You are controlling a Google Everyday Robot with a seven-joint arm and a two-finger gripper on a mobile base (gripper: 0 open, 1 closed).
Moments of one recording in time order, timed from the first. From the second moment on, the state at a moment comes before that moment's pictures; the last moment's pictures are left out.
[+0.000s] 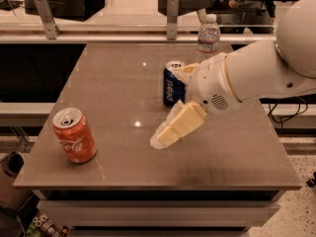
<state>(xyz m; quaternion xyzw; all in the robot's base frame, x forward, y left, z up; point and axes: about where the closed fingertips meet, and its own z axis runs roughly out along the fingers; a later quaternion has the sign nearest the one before) 0.452 -0.015 0.933 -0.56 0.70 0.22 0.38</state>
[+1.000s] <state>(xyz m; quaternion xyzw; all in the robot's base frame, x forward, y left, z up) 0.453 0.009 0.918 -0.55 0.69 0.25 0.40</state>
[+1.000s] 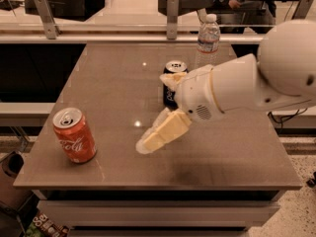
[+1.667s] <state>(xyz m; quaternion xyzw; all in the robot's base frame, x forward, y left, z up) 0.461 0.076 0.869 -0.52 0.66 0.32 0.44</state>
